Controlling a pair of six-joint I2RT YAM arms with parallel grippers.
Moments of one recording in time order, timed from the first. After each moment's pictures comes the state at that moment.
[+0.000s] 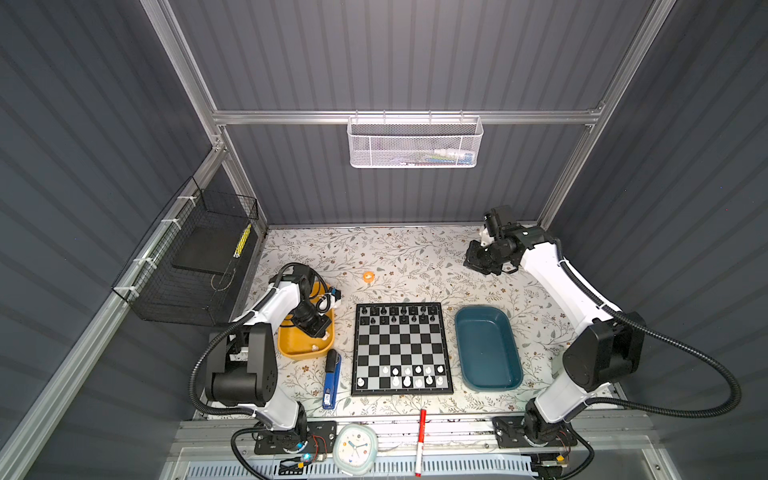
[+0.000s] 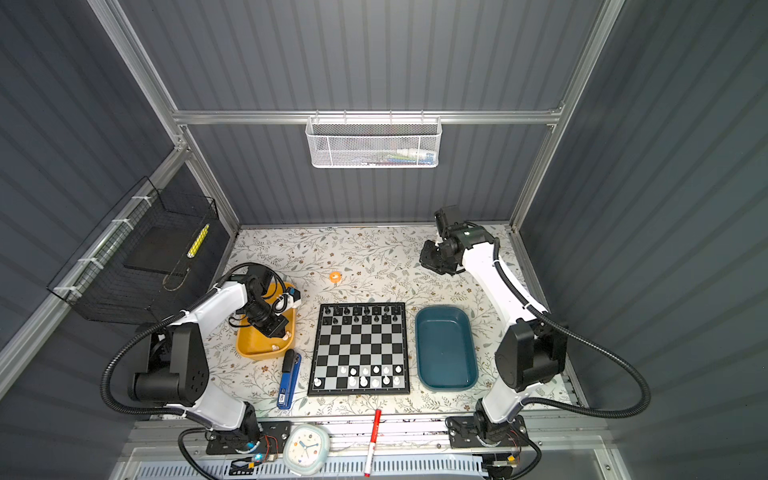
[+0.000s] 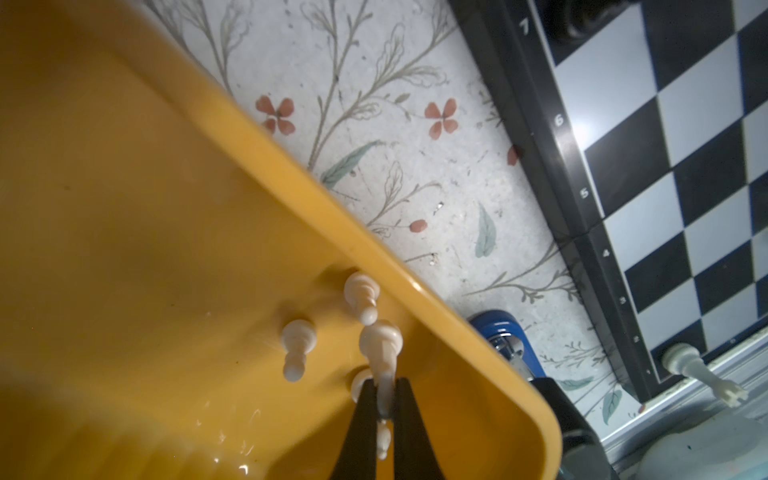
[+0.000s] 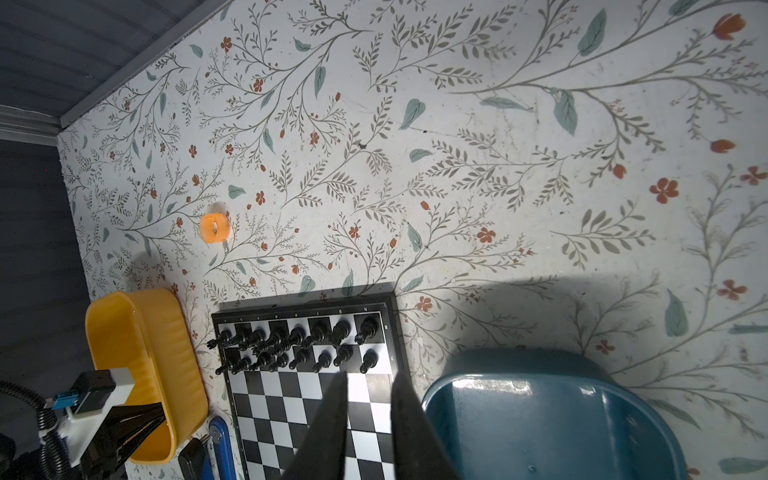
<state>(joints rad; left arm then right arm) -0.08 1.58 1.06 -1.04 0.17 0.61 0.28 1.67 1.60 -0.96 -0.16 0.59</state>
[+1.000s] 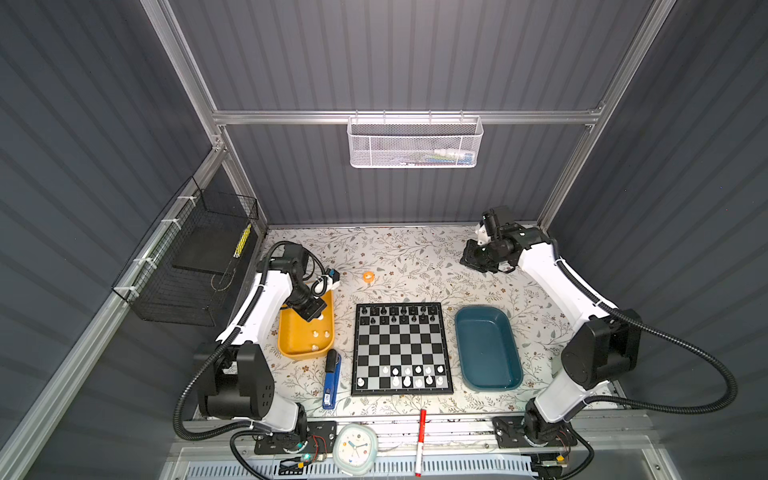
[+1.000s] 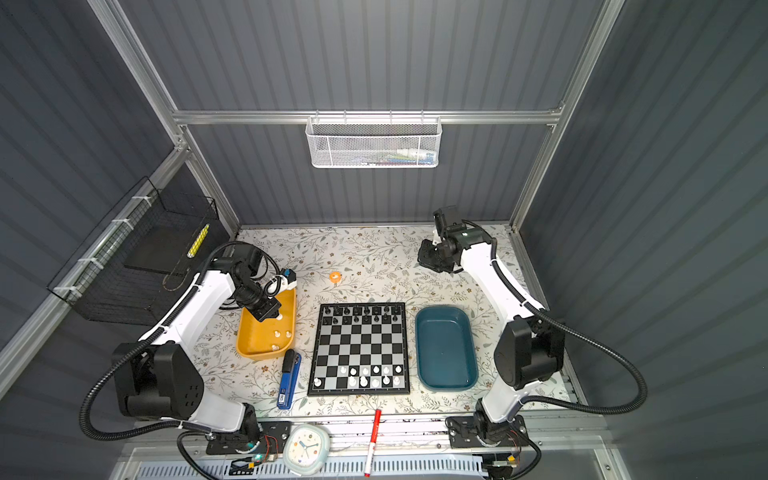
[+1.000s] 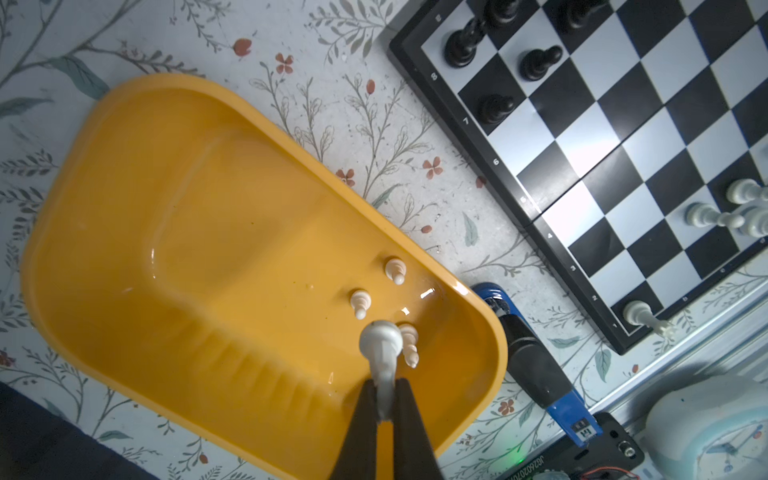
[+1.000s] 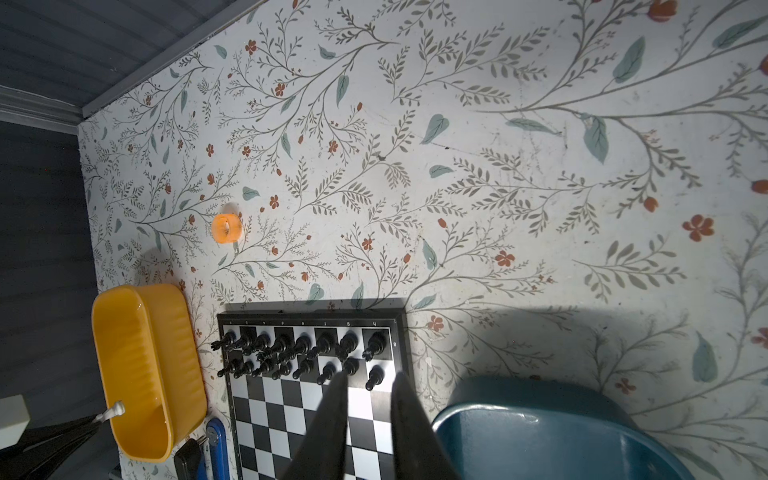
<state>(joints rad) -0.10 1.51 1.28 -1.21 0.15 0.72 0.28 1.68 1.58 -0.89 -0.19 0.54</state>
